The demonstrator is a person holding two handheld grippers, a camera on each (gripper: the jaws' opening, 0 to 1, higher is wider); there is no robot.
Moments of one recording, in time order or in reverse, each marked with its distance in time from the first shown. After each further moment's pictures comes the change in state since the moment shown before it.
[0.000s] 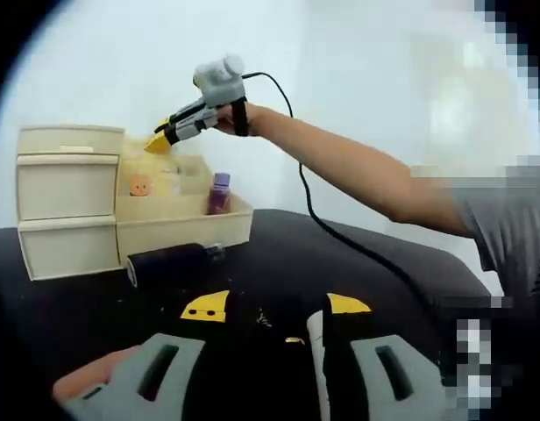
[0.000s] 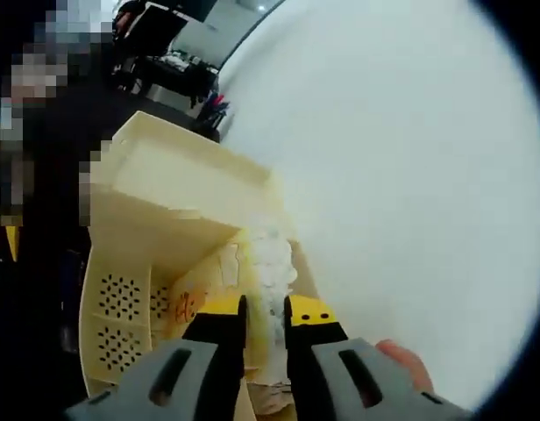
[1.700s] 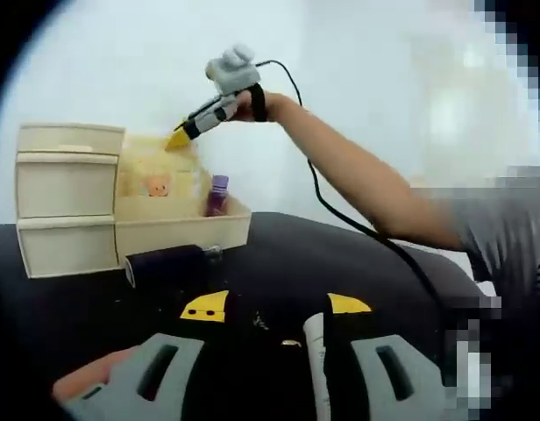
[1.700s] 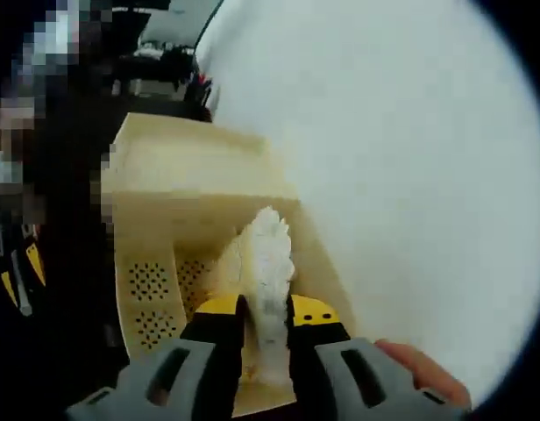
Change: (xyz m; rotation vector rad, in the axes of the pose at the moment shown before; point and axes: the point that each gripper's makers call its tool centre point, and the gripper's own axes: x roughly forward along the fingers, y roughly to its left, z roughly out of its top) left arm 0.000 -0.003 0.004 -0.021 -0.019 -0.009; right arm -0.015 -0.008 -0.029 0.056 0.345 0.024
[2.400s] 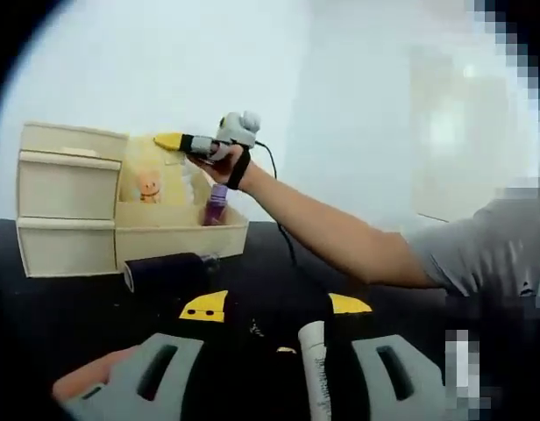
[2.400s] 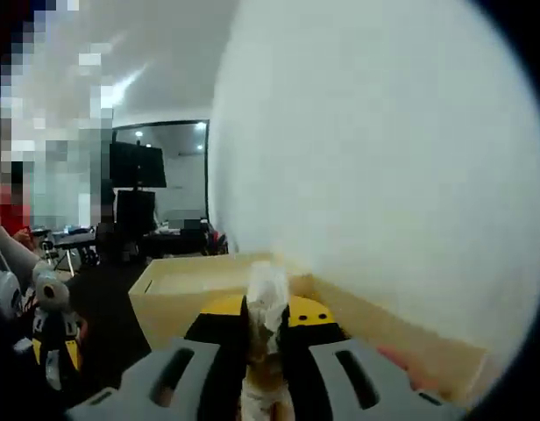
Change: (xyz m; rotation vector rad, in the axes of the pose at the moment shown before) left arm -0.001 -0.001 0.006 -0.023 -0.043 -0.021; right arm -0.016 0.030 0.033 0.555 -0.835 0.268
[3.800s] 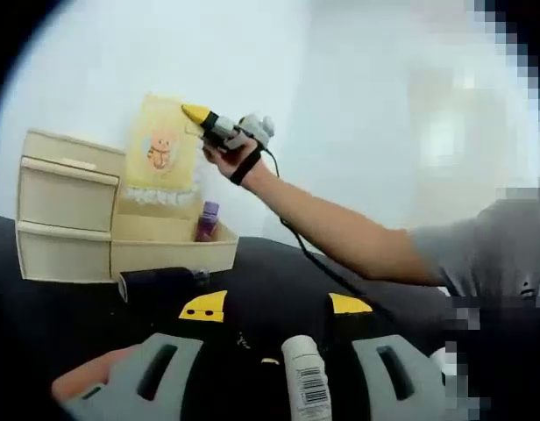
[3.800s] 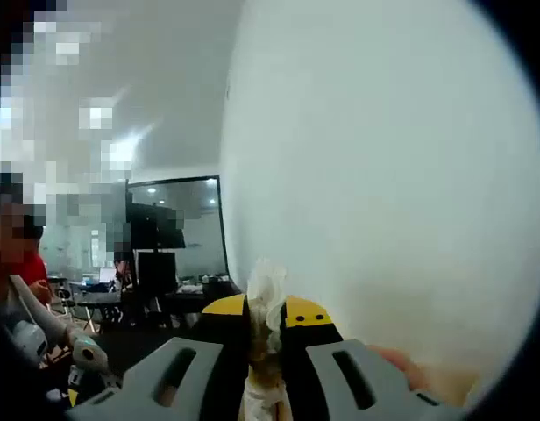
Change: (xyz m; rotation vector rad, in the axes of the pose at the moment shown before) left arm -0.007 -0.010 0.018 -0.024 -0.079 -0.051; right arm -0.029 0.025 0.081 0.180 -0.348 0.119
